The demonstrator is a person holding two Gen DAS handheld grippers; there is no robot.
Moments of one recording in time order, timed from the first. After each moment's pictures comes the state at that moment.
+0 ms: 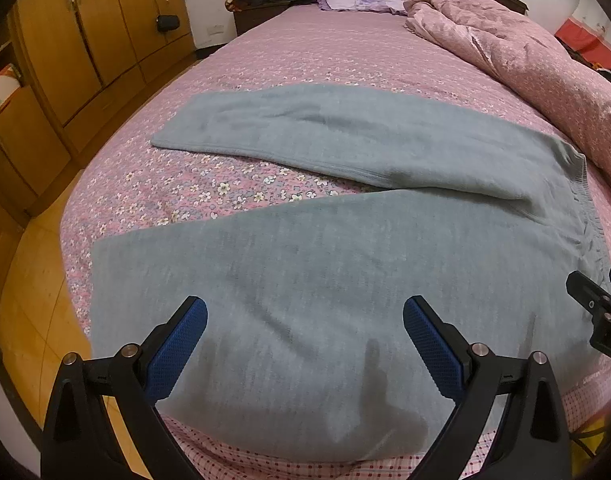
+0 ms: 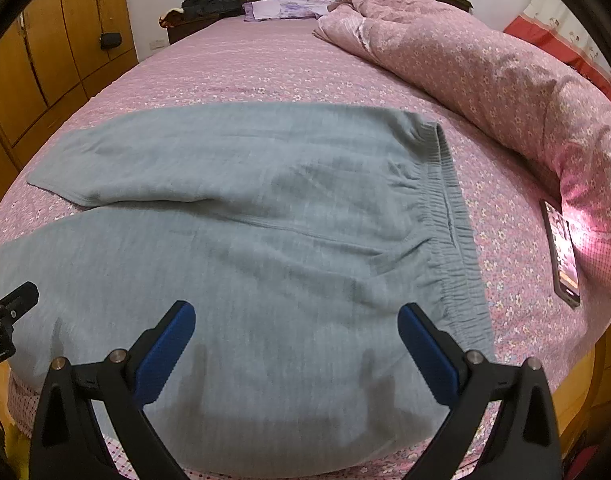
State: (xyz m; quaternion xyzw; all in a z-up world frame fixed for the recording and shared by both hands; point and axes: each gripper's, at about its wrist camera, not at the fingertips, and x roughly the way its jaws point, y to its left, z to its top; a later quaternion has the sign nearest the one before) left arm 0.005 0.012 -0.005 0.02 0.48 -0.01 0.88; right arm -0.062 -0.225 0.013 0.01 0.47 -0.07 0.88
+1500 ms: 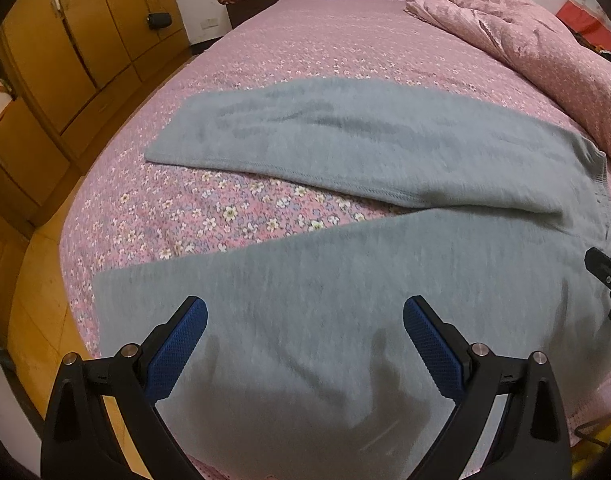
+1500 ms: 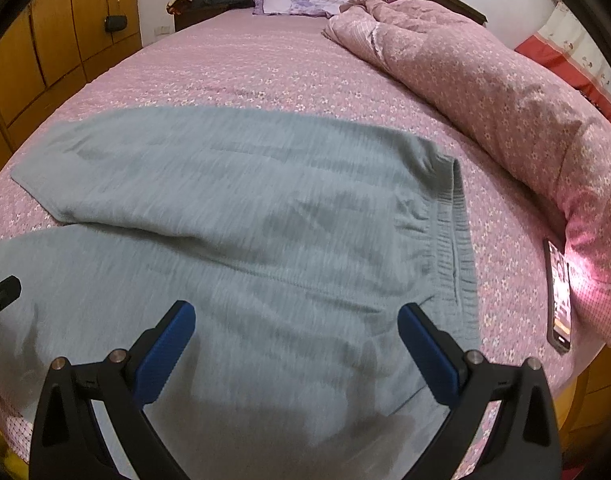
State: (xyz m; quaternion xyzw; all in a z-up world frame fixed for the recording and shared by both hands) left arm 0.046 0.021 -0.010 0.05 0.50 0.00 0.86; right arm -0.019 -0.230 0.013 -0.03 0.48 -0.07 0.87
